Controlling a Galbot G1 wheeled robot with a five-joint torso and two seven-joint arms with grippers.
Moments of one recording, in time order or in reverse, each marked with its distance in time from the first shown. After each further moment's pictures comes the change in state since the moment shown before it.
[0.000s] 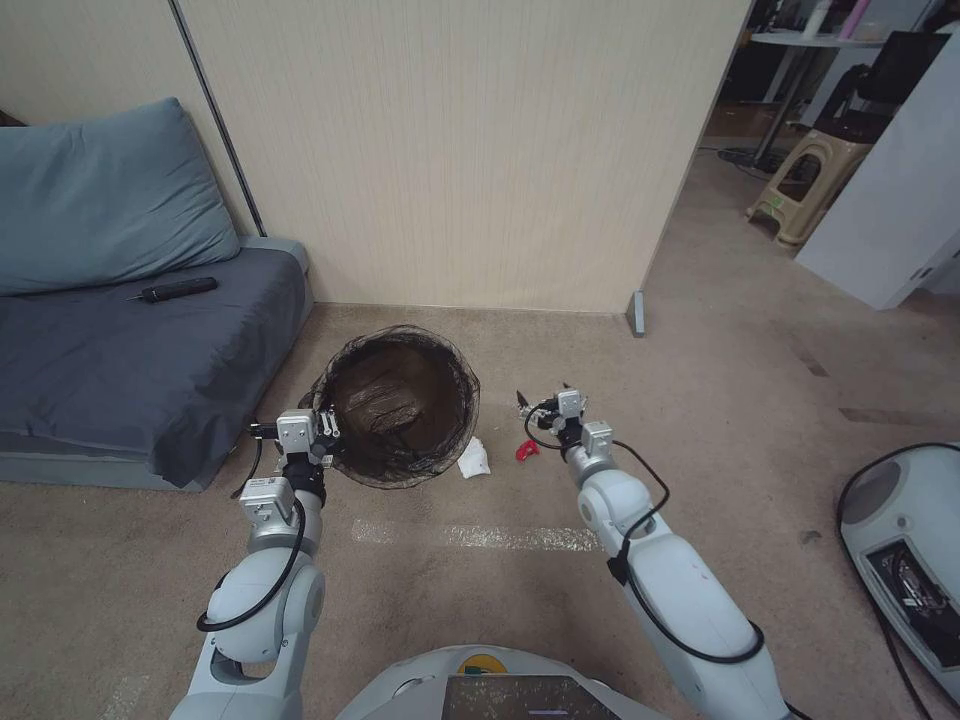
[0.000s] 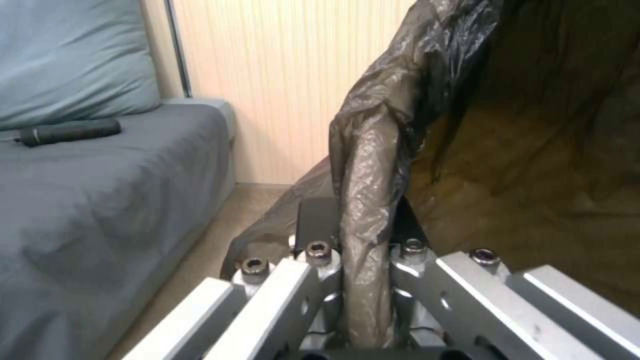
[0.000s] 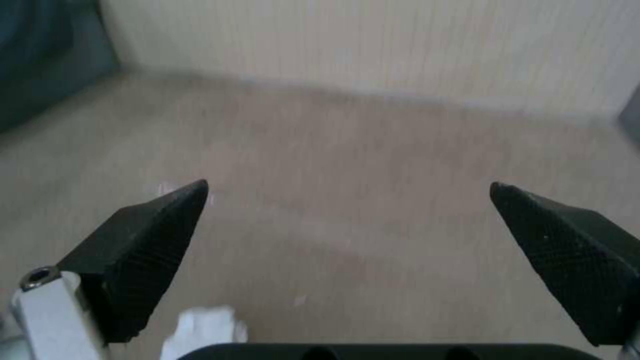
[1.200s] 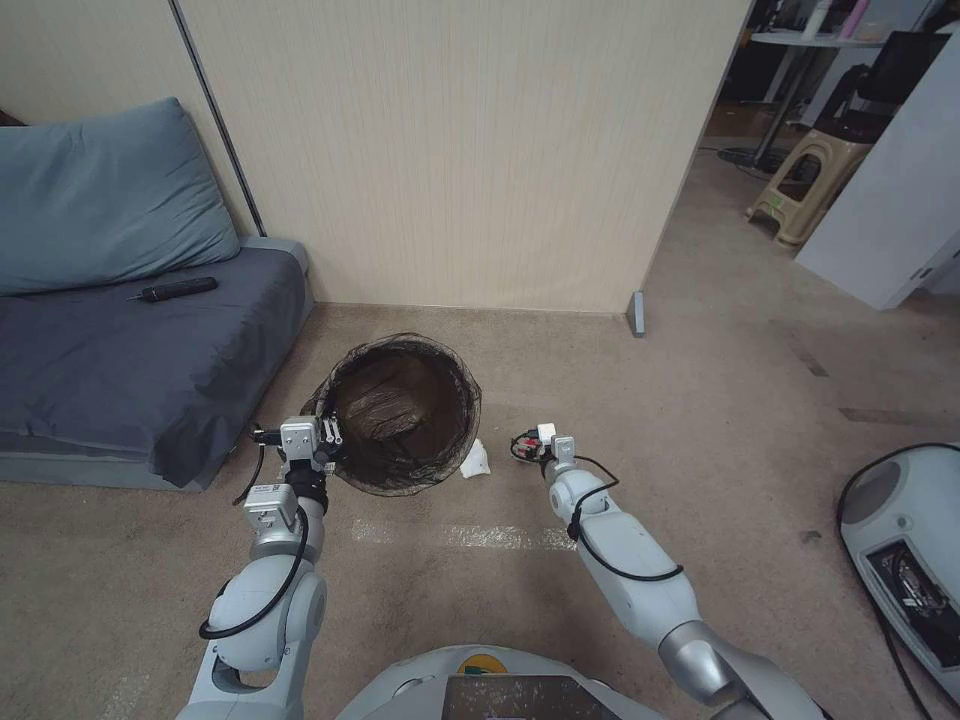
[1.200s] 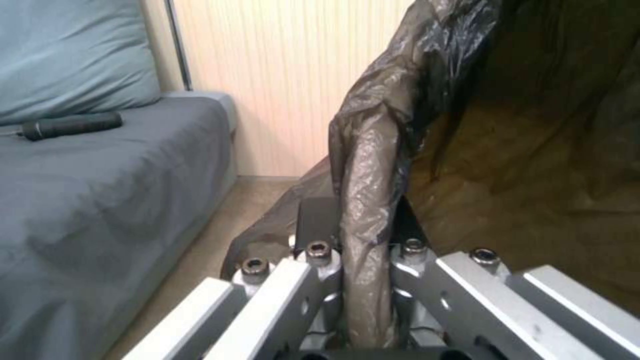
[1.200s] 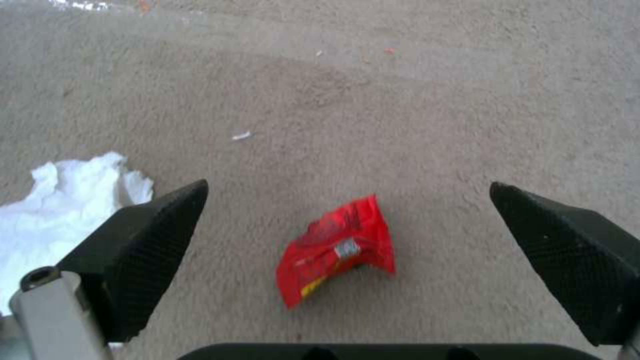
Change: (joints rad) left arm 0.025 -0.004 0.002 -0.004 0.020 -0.004 0.001; right arm 0.215 0.118 -0.054 -0.540 0.012 -0.017 -0.006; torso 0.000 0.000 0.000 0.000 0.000
